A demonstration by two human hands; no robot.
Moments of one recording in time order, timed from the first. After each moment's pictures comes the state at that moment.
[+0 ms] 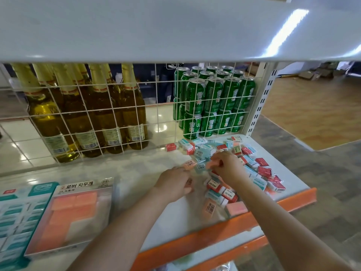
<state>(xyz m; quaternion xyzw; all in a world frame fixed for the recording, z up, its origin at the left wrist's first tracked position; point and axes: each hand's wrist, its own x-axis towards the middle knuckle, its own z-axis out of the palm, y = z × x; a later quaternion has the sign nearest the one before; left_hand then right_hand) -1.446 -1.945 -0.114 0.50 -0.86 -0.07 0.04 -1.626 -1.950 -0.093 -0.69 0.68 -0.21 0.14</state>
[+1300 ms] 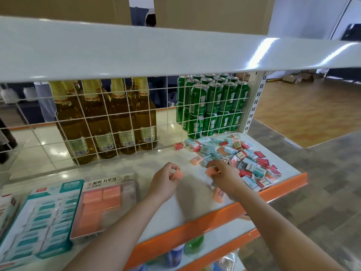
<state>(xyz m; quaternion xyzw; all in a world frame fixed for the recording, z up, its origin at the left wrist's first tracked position) -1.380 -1.899 -0.113 0.57 -0.66 -0.35 0.34 -1.572 -1.881 -0.091 -0.64 0.69 -0.24 0.23</state>
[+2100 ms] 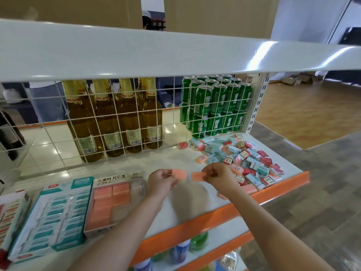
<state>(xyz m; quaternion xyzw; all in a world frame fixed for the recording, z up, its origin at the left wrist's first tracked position) -1.361 -1.886 -0.115 0.57 -0.42 -0.52 0.47 -1.542 -1.875 -0.099 -0.61 0.67 -0.33 0.27</state>
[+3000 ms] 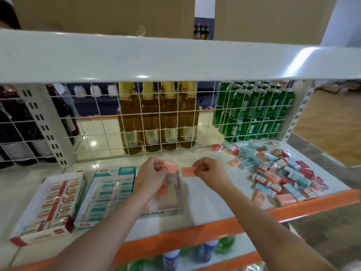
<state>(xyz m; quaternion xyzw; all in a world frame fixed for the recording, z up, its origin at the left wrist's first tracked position) -1.250 -1.862 -0.080 0.68 -0.53 -0.28 0.42 -1.424 -1.882 -0.077 -0.65 0.60 -0.34 0.31</state>
